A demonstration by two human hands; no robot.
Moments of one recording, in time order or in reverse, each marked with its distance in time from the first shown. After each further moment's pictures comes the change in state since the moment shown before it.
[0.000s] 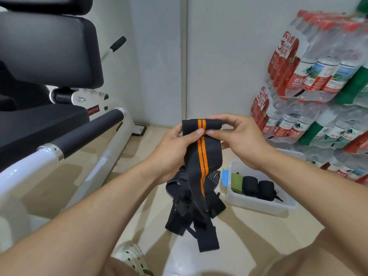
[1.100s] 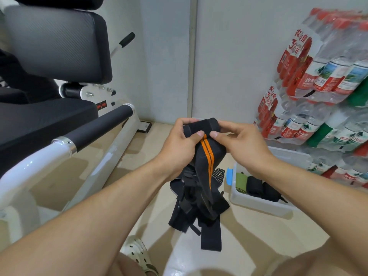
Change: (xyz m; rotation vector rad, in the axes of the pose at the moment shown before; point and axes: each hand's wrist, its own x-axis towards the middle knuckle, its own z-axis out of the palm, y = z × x) left_hand 0.006 -0.012 -0.004 0.125 0.227 0.143; right_hand -0.013 0.005 0.019 -0.245 0.061 0.042
